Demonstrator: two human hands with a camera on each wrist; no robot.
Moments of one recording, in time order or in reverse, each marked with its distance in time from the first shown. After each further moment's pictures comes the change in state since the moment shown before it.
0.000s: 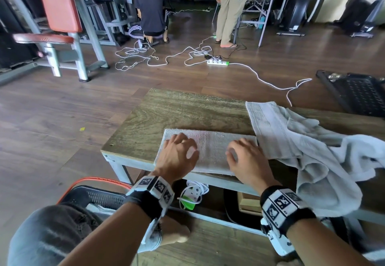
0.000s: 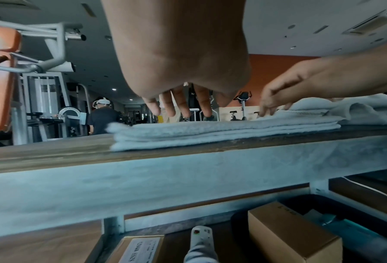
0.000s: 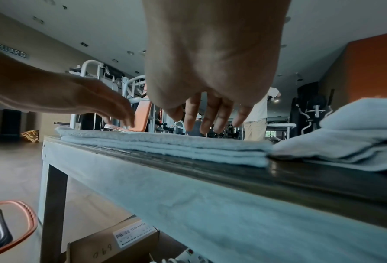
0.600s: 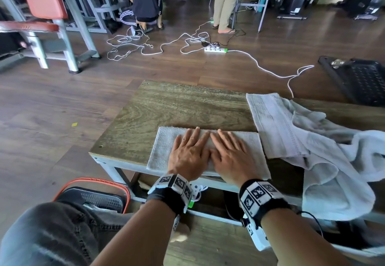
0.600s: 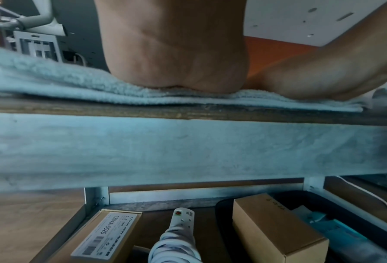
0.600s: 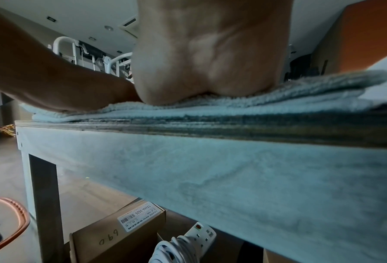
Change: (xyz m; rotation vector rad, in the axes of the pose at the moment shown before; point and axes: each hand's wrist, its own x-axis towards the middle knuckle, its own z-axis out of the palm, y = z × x) left_hand 0.029 0.016 0.052 0.107 -0.352 -0.105; right_hand 0.026 -0.012 0.052 -0.046 -0.249 0.059
